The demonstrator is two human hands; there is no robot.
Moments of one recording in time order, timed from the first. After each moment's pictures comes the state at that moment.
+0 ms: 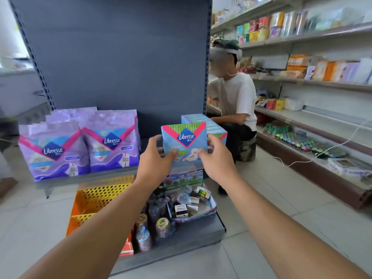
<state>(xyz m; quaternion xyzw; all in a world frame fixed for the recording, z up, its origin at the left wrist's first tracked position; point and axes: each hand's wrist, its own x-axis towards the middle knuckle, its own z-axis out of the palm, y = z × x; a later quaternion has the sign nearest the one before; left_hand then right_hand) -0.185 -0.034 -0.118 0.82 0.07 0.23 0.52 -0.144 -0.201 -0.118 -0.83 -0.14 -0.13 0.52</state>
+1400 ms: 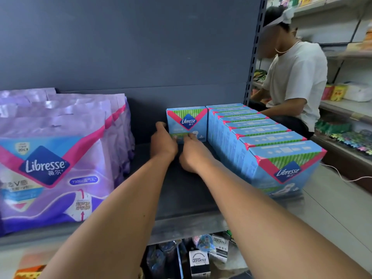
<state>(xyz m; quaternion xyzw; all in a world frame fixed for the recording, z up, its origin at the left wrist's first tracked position) 0.155 0.066 -0.205 0.87 0.22 0.24 0.38 0.156 -0.032 -0.200 -0.94 -0.22 0.02 0.25</state>
